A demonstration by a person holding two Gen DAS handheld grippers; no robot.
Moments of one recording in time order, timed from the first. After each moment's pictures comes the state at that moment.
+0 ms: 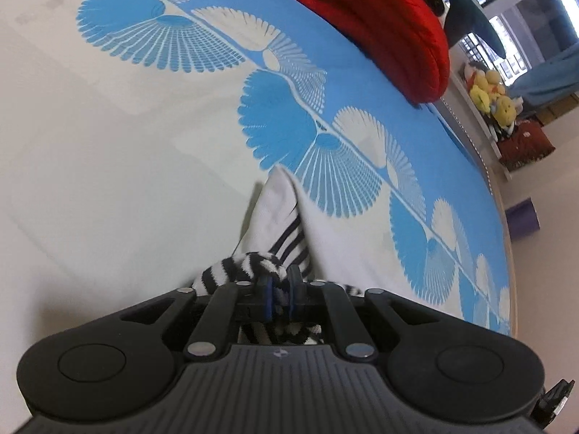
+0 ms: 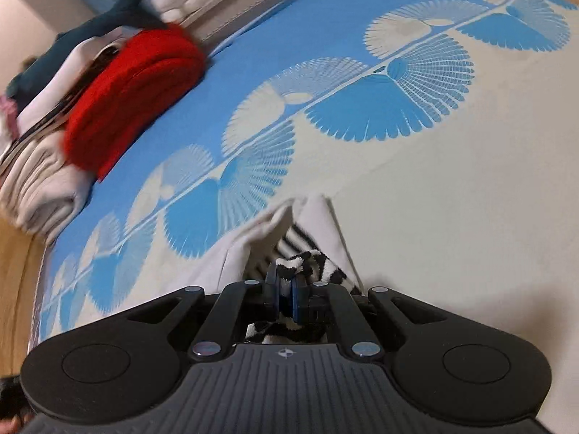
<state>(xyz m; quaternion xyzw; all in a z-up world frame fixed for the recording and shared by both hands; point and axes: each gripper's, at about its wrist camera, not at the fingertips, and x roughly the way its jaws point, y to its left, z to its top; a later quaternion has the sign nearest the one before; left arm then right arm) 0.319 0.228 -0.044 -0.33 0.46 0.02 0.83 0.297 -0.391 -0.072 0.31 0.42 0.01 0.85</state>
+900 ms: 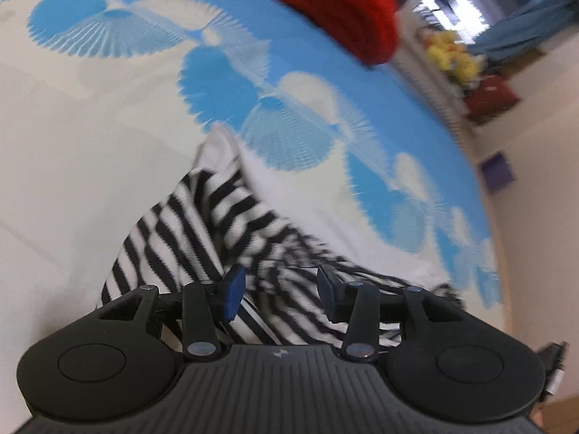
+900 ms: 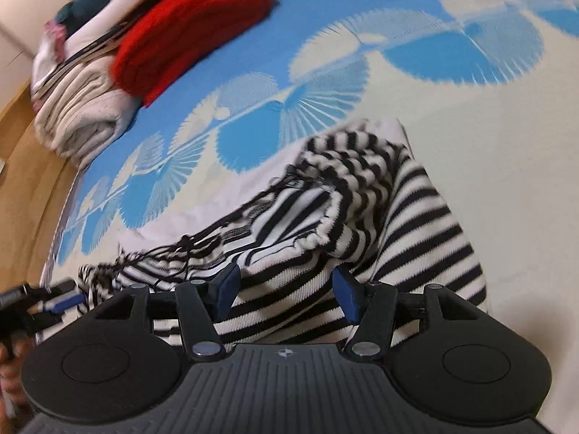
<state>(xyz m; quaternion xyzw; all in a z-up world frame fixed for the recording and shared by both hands) 0.293 0.179 -0.041 -0.28 0.47 -0.04 0.83 0.271 -0.338 -0.085 0.27 0.47 0.11 0.83</state>
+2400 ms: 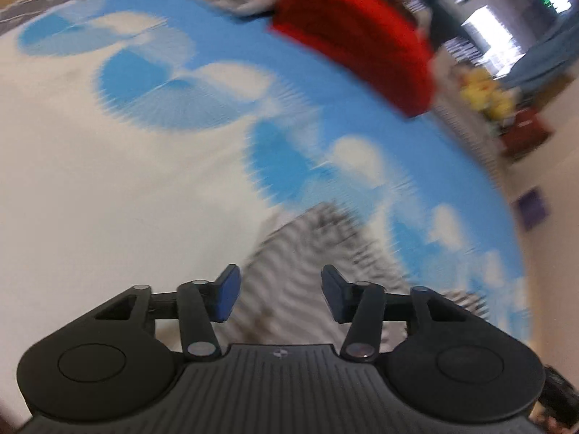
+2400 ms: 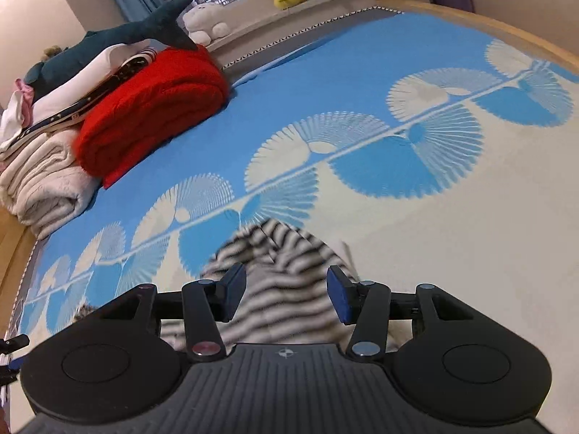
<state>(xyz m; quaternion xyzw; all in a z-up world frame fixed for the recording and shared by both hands) 0.262 0.228 0.021 -0.25 0.45 0.05 0.86 0.261 -0.371 -0.014 0.24 0.37 0.01 0.90</state>
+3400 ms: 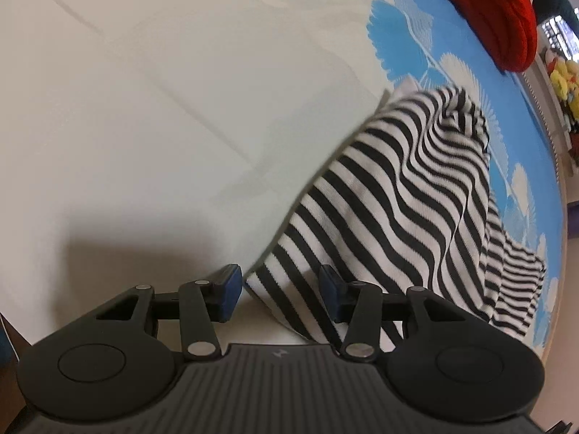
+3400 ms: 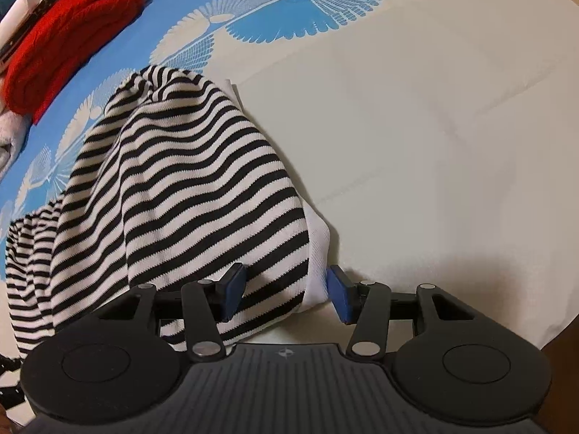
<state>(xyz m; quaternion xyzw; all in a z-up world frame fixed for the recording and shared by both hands) 0.229 0.230 -0.079 -0.32 0.57 0.11 0.75 0.205 -0.381 -0.099 0.25 0.53 -0.06 0.81</state>
